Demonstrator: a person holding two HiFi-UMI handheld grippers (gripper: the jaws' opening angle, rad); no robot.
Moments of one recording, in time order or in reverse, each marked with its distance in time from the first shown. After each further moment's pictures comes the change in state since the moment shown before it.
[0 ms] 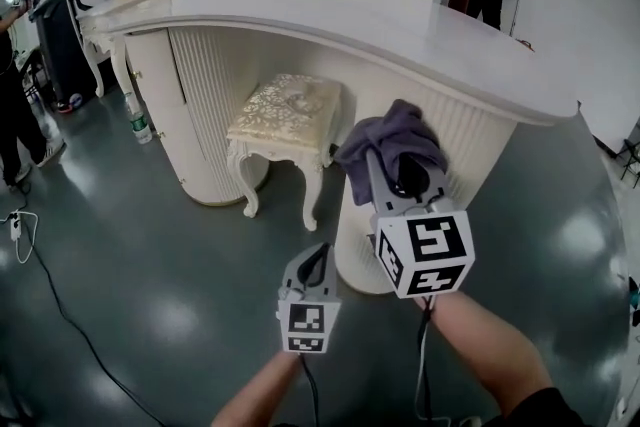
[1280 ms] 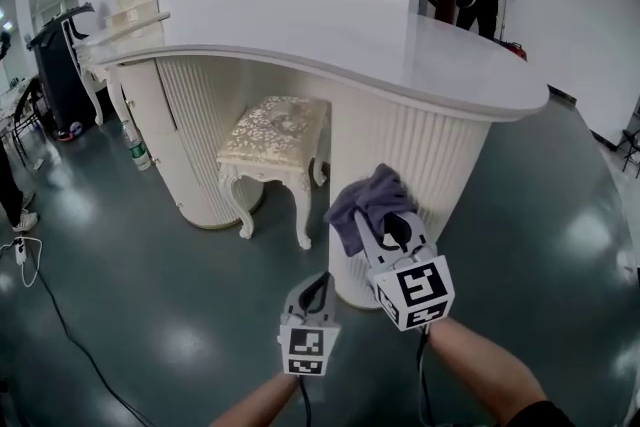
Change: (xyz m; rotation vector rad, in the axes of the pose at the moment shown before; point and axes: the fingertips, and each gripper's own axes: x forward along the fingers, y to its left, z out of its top) left arm -0.005 -0.037 -0.024 0.017 0.055 -0.048; right arm -0.037 0.004 -0.081 -0.006 -0.013 0.136
